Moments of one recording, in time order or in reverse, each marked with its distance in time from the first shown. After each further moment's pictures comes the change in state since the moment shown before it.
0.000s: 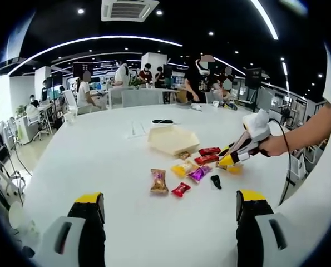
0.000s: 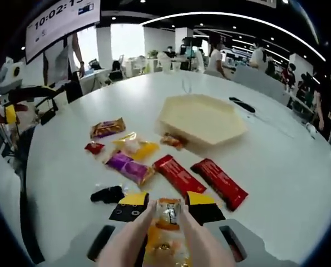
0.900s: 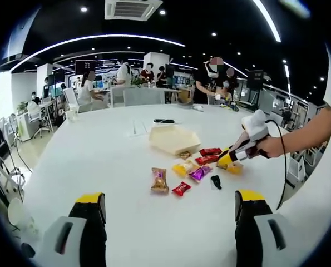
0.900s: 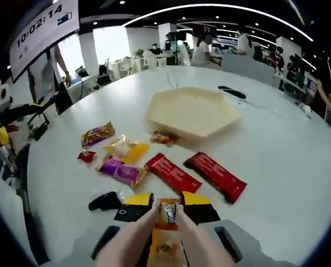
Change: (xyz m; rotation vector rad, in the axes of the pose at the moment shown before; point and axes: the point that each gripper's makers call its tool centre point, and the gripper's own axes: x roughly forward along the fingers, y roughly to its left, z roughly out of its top) left arm -0.002 0.003 0.001 -0.019 -0.001 0.003; right arm 0.004 -0.011 -0.001 0.149 0.034 -0.037
